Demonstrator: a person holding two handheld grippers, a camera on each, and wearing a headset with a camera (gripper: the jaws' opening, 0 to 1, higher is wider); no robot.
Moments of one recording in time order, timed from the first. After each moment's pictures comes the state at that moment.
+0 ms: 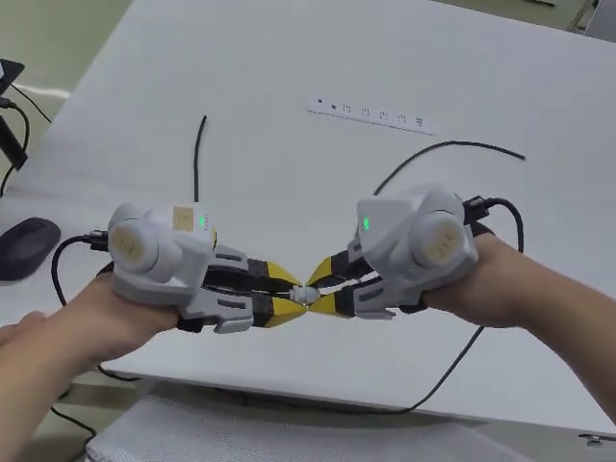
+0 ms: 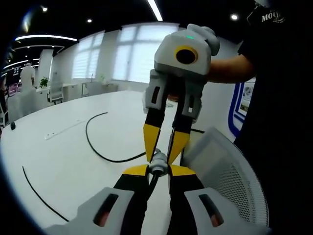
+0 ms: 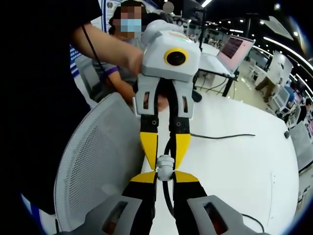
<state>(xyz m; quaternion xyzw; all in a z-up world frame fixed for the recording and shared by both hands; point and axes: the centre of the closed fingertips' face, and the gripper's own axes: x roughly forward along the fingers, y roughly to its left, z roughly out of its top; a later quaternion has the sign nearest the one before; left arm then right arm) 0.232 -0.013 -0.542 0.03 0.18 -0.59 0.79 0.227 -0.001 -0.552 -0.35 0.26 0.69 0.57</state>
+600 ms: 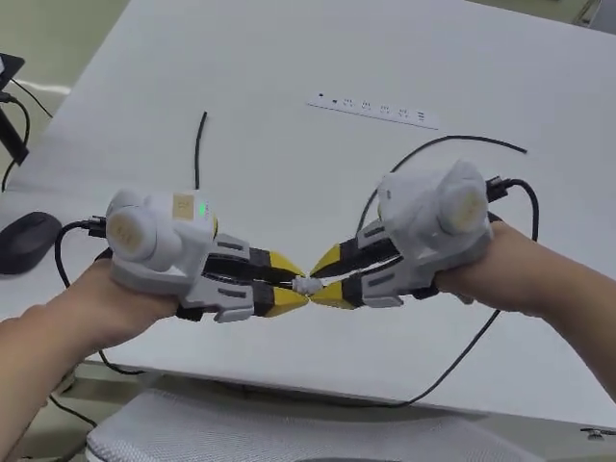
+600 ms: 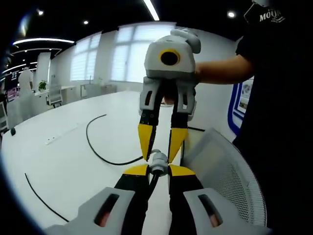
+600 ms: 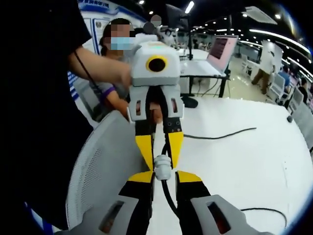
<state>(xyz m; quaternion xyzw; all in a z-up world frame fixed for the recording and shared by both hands) 0.234 -0.013 -0.532 0.04 0.18 -0.60 0.78 0.234 -0.004 -0.535 -0.22 0.29 0.70 0.61</state>
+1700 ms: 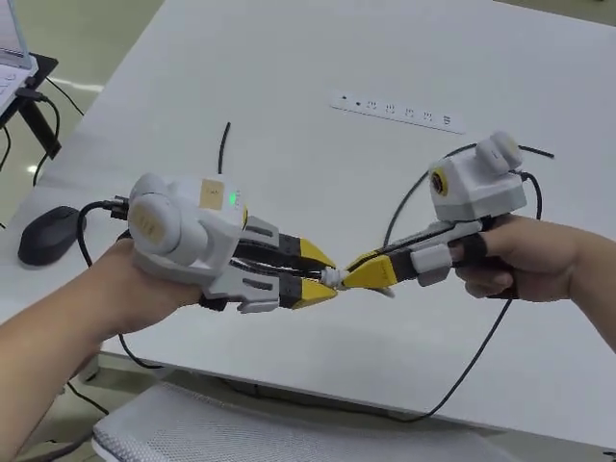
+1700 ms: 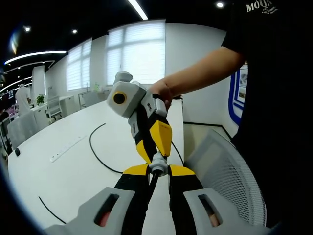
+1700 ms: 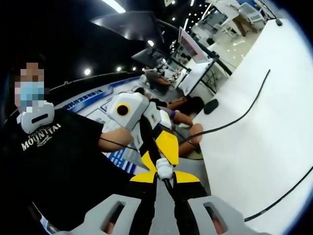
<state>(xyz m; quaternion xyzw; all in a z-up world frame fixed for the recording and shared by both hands) 0.236 -0.032 -0.503 0.09 0.15 -0.60 0.78 0.228 -0.019 -0.502 0.15 0.45 0.73 0.49</state>
